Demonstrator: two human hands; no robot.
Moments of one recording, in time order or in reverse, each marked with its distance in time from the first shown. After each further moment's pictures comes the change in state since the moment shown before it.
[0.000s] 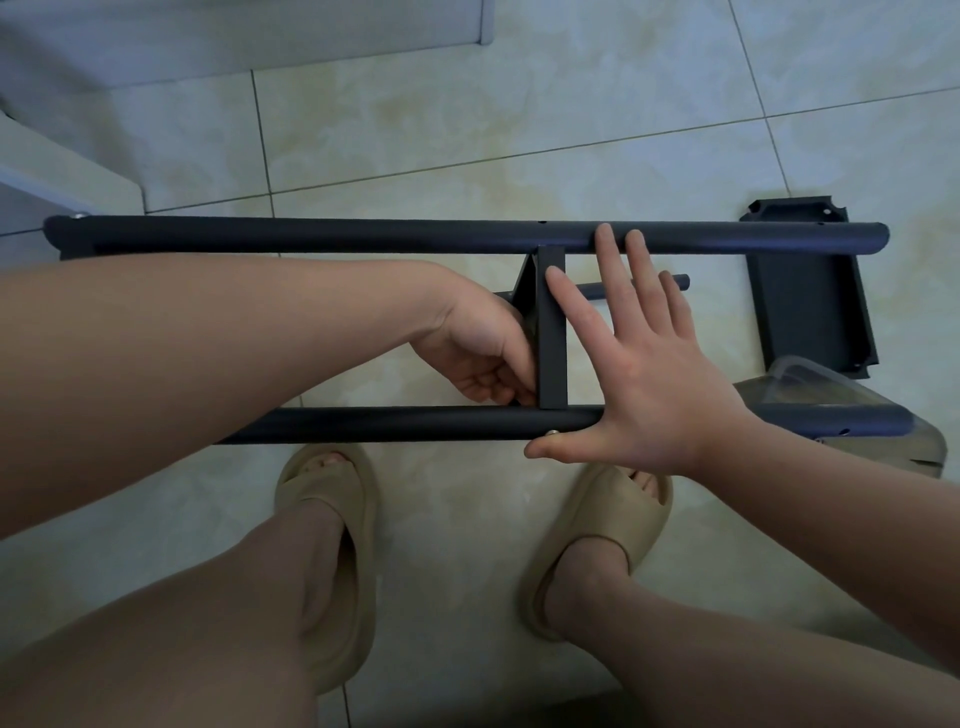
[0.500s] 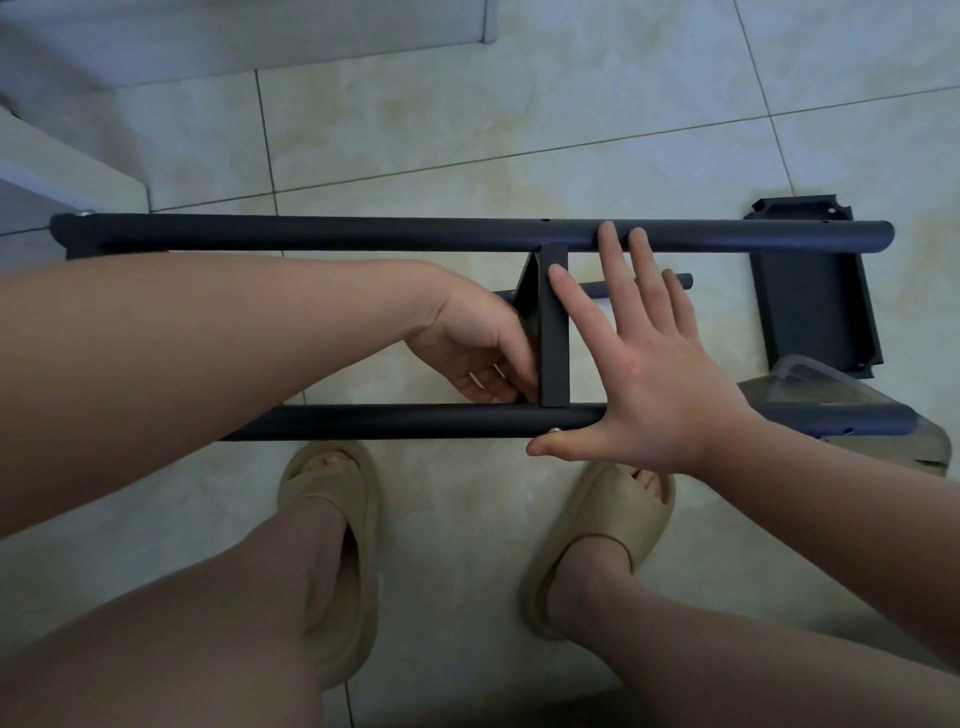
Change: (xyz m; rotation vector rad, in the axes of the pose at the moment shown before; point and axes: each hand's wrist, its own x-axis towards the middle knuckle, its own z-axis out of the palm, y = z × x) left_hand -0.003 -0.005 -0.004 -0.085 -0.036 0.021; right_hand 0.000 0.000 0.001 -0.003 0.008 -0.006
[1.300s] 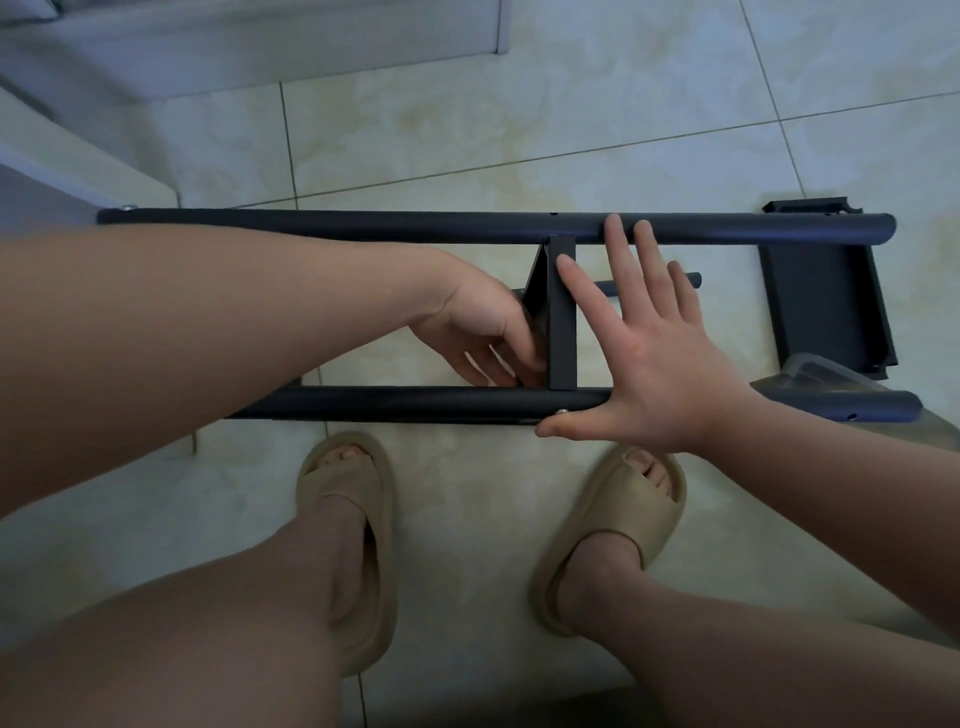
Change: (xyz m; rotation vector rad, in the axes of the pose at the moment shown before) left_hand -0.014 0.001 0.001 0.117 0.176 -0.058; right_hand 0.004 0.004 0.005 0.019 0.026 -0.016
